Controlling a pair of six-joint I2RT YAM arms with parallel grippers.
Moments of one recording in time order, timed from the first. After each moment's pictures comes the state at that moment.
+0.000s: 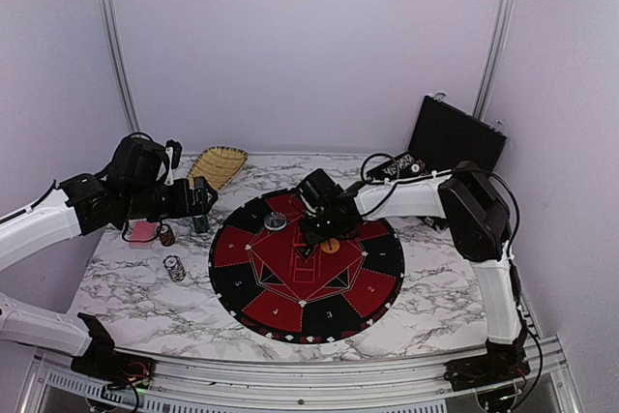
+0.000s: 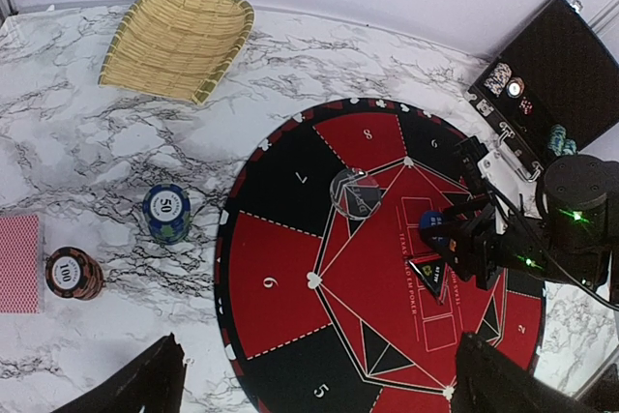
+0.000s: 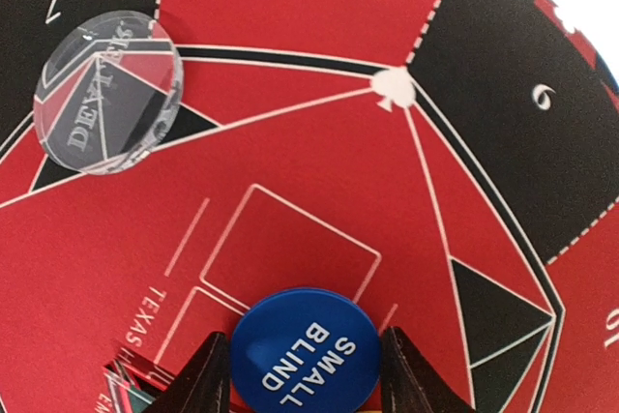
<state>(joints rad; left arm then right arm) -0.63 1.12 0.94 -0.48 -0.16 -0.56 0.81 2.22 1.61 -0.40 0.19 0.30</state>
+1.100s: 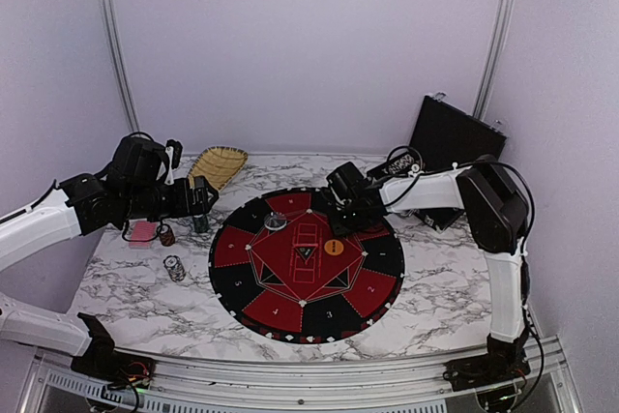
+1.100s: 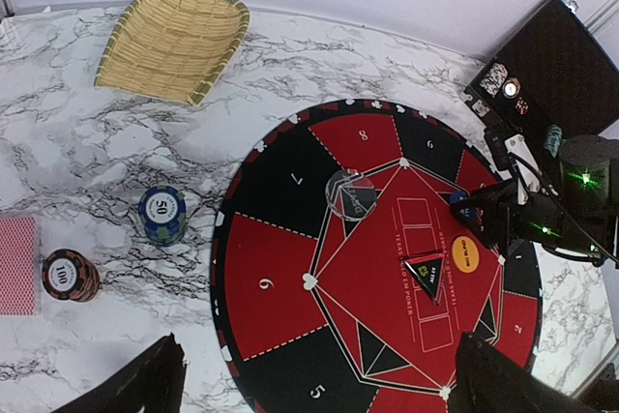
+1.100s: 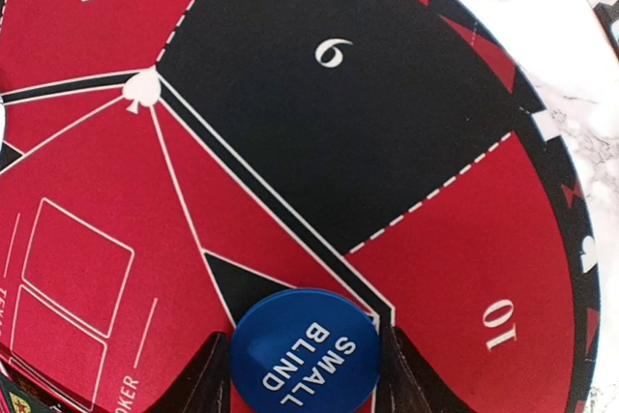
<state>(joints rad) -0.63 1.12 0.94 -0.47 -0.16 -0.56 0.69 2.13 1.47 -0.35 0.21 0.30</state>
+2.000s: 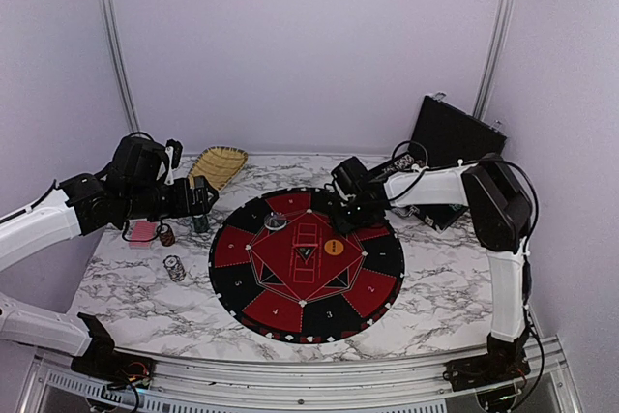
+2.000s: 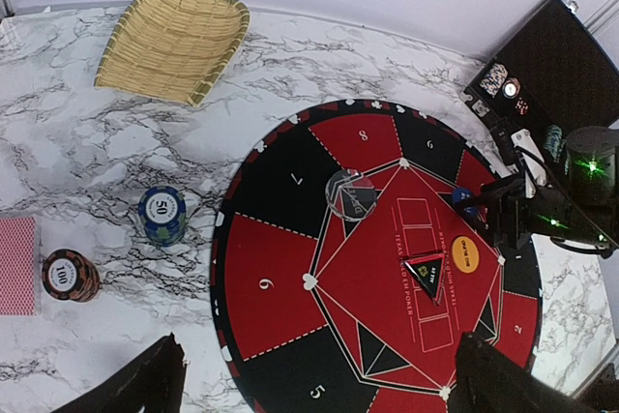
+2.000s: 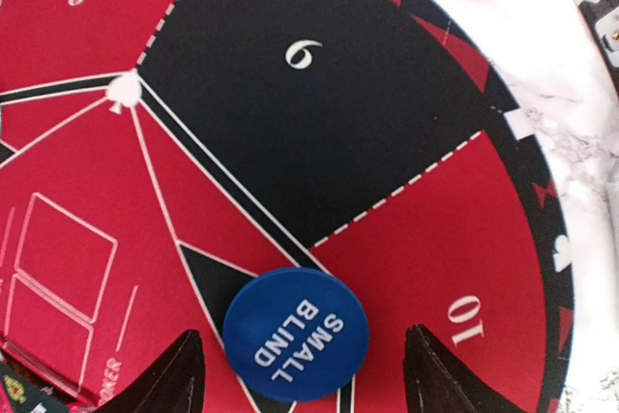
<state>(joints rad) -0.63 1.12 0.94 -0.47 -0.16 -0.56 0.66 2.12 1.49 -0.41 0.19 0.28</state>
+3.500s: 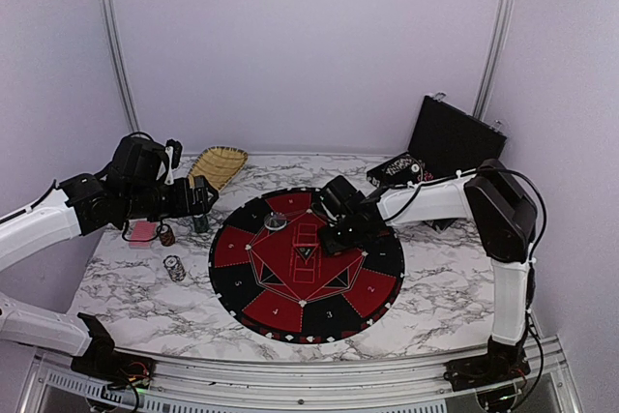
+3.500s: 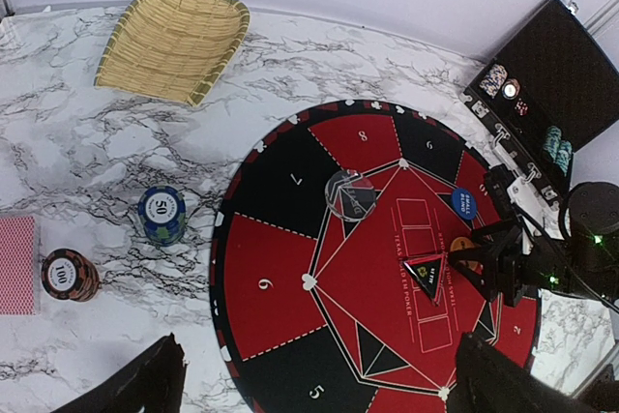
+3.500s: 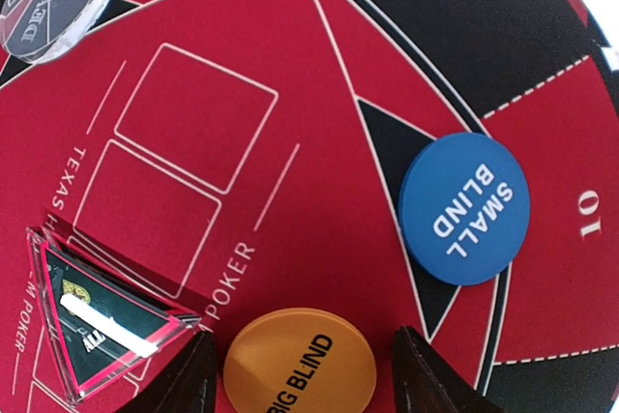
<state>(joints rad) -0.63 1.12 0.94 -0.47 -0.16 -0.56 0.80 2.05 1.36 -0.38 0.18 0.34</state>
